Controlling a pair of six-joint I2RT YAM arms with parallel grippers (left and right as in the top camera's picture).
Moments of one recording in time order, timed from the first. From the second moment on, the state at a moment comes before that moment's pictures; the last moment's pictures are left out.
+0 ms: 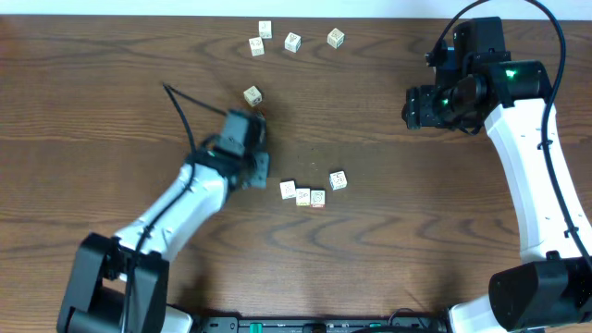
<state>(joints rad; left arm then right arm) -0.38 1.59 0.91 -0.46 -0.01 -0.23 0.11 1.69 1.68 -1.19 -0.12 0.09</state>
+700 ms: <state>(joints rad) -0.61 1.56 0.84 -0.49 -0.25 -0.60 0.11 1.69 1.68 -1.21 -0.12 0.09</state>
